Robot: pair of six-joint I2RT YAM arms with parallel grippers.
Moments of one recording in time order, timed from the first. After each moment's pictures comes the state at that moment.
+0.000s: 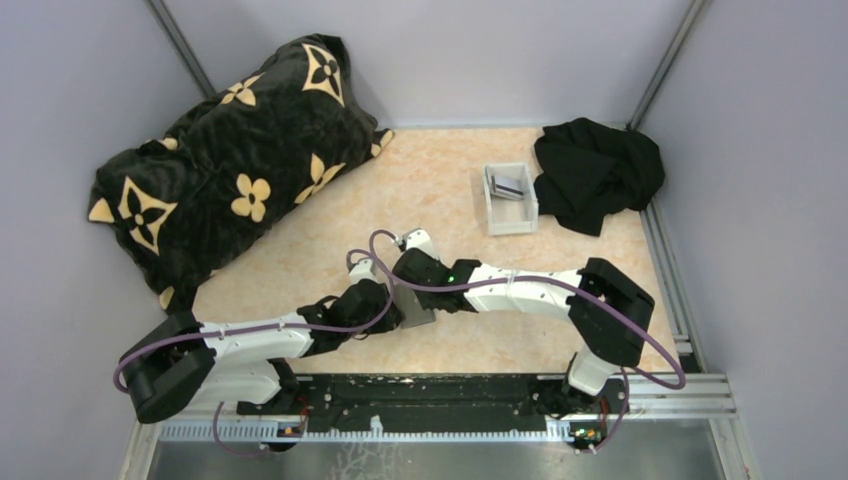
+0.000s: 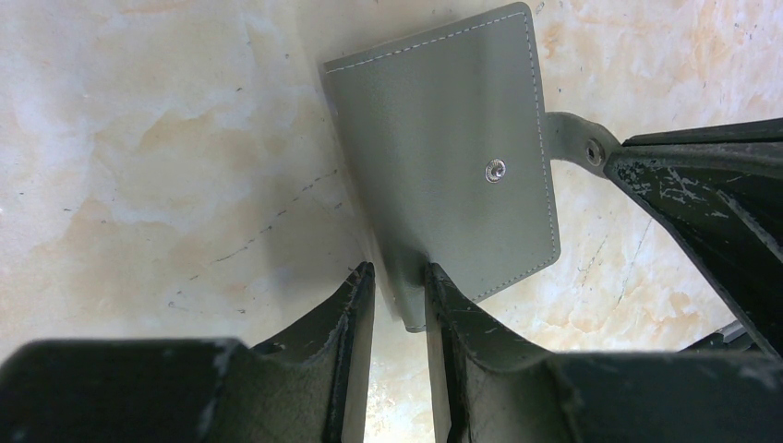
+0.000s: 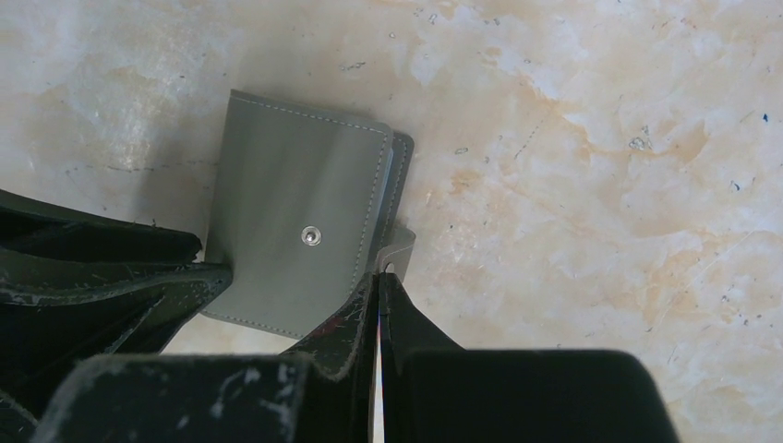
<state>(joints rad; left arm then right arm) -0.97 1.20 0.35 0.09 -0.26 -0.95 1.11 1.63 1.05 -0.43 0.41 0.47</state>
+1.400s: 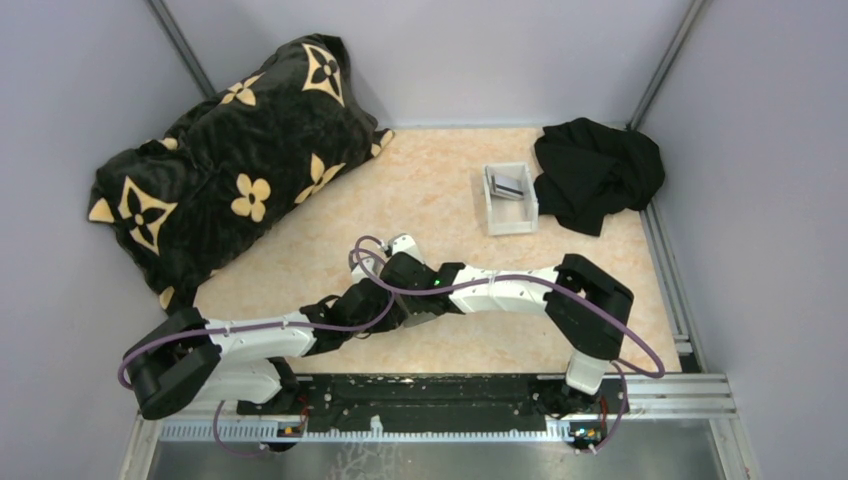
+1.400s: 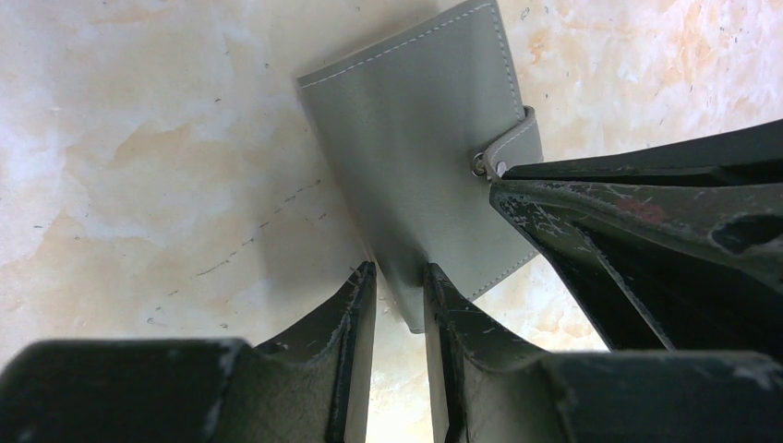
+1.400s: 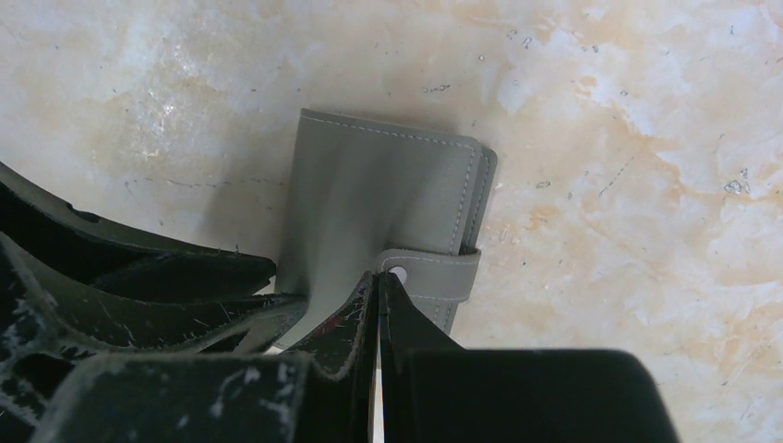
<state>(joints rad) -0.97 1.23 0.36 0.13 -0.25 -0.95 1.14 1.73 1.09 -0.36 0.36 0.46</state>
